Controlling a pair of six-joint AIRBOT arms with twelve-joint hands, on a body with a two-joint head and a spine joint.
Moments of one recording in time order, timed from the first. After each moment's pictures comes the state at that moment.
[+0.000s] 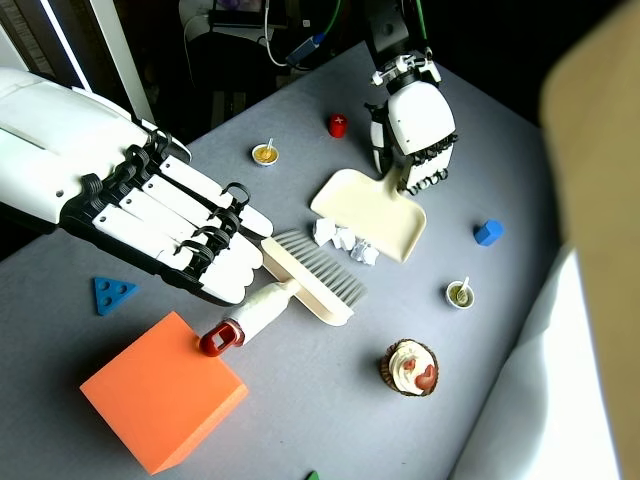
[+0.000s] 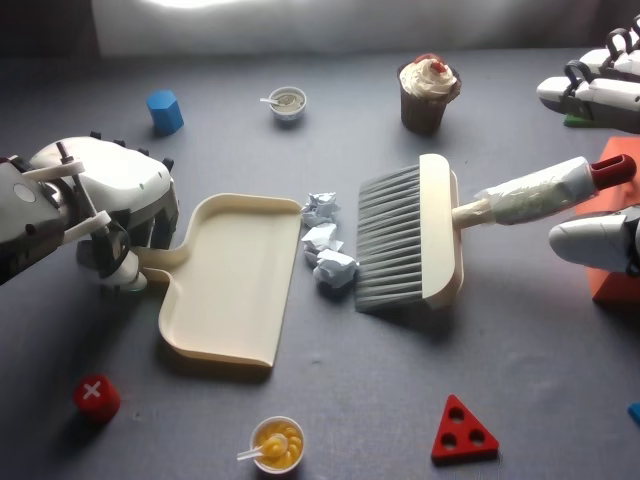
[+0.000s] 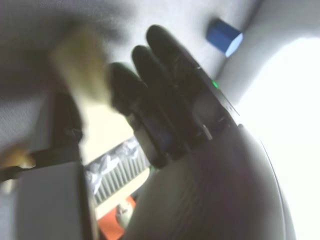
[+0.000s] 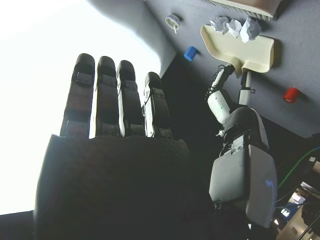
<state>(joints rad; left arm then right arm) 0.54 -1.08 1.18 -1.16 -0.40 2.13 -0.27 -0.55 0.51 -1.91 -0.50 0.65</state>
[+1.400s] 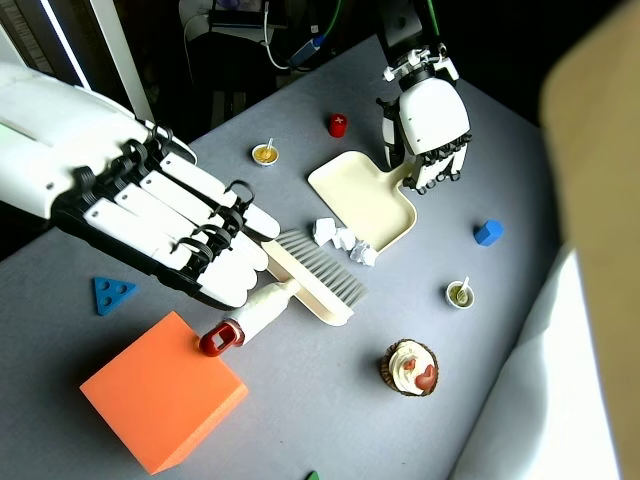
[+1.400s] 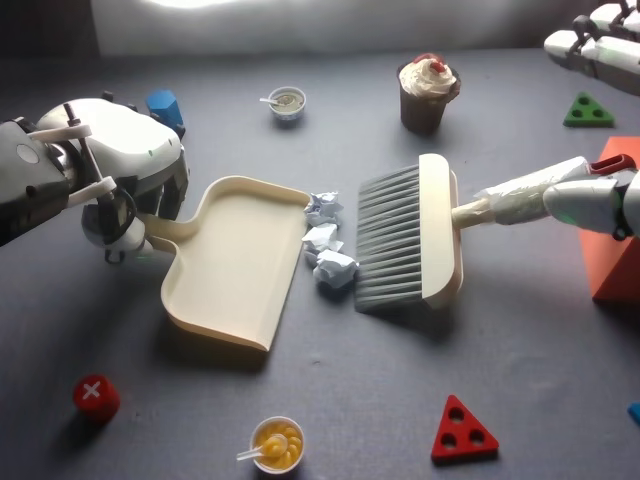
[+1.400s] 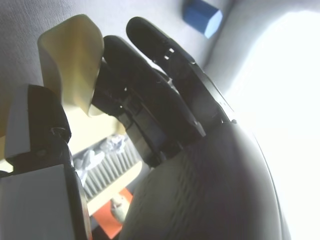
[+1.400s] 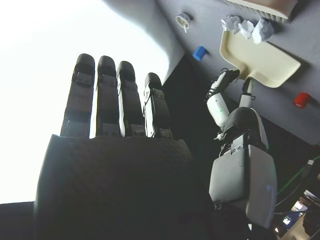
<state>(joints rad) 0.45 -1.09 1.22 -1.08 -0.32 2.13 -0.28 -0.61 0.50 -1.95 -0.70 0.65</state>
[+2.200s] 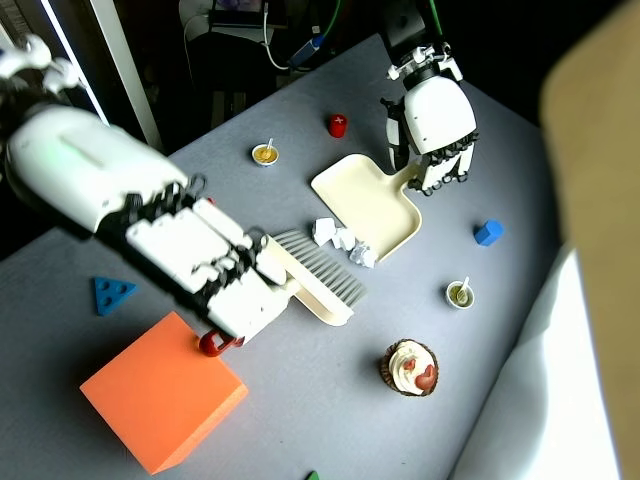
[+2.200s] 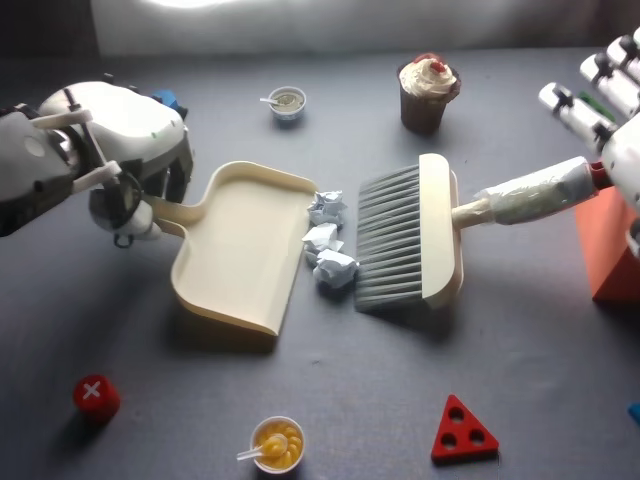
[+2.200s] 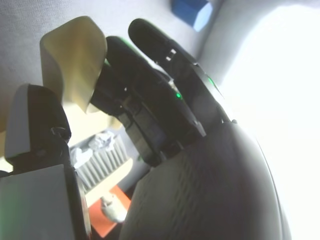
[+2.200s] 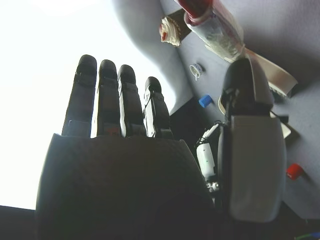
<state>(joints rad) 0.44 -1.11 1.24 -1.00 -0.35 2.03 -0.52 -0.91 0.60 -1.99 -1.11 0.49</state>
